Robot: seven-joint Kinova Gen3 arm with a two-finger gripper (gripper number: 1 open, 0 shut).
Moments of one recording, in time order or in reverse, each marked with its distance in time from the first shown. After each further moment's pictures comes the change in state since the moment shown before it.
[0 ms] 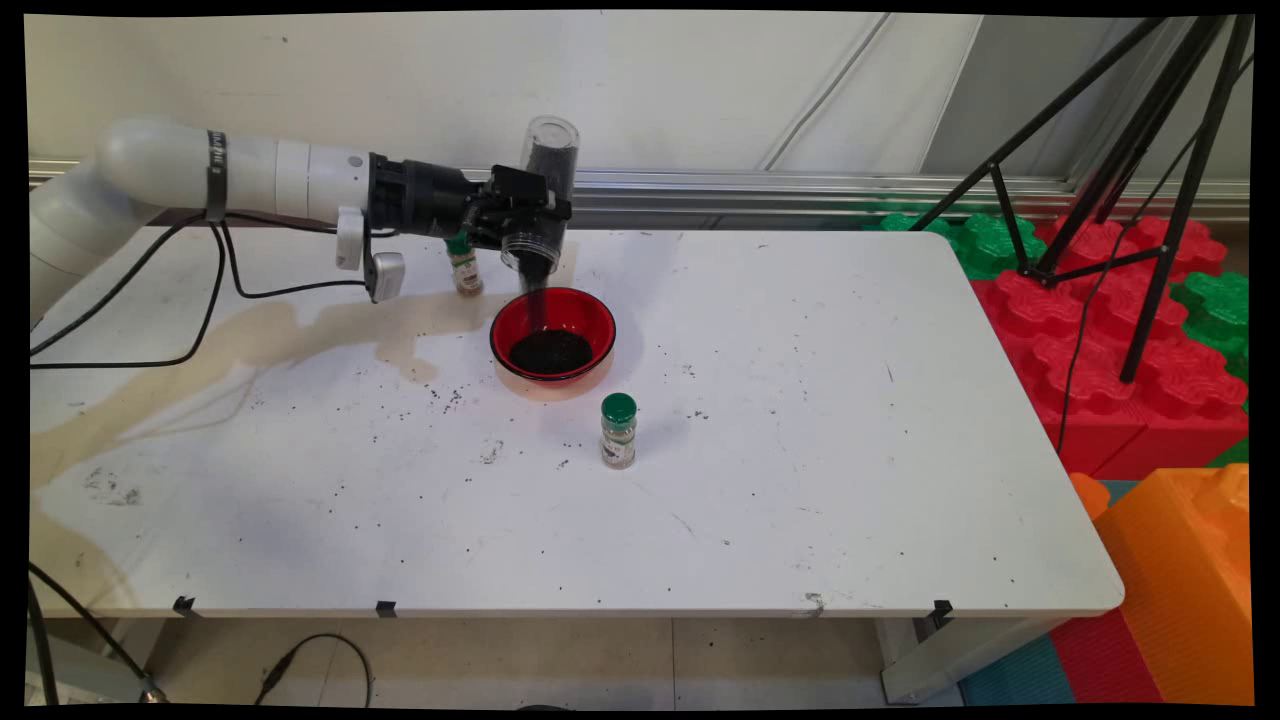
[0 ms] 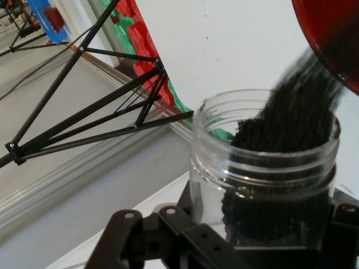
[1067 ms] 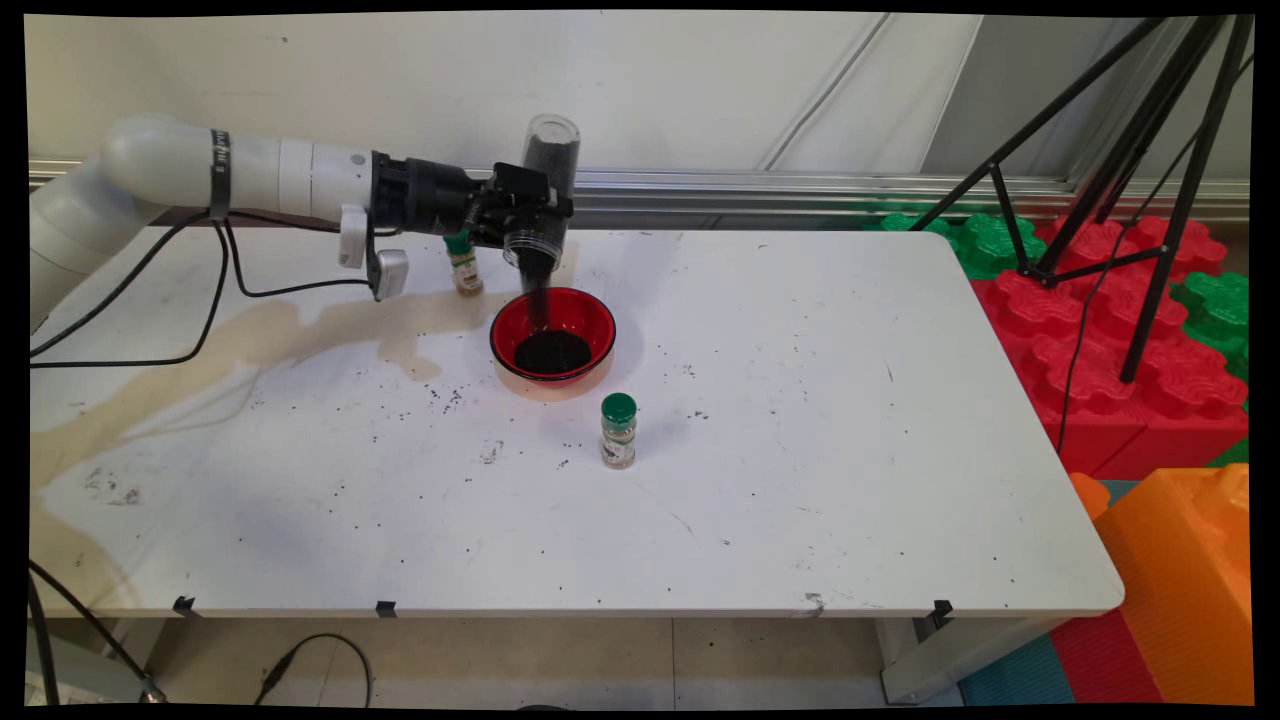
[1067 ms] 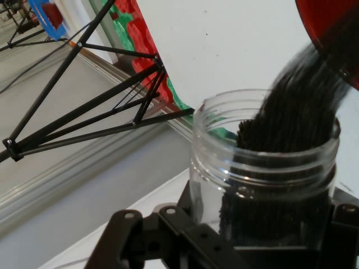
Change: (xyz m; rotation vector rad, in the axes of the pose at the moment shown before) arm -0.002 0.000 0.002 -0.002 -0.005 -0.008
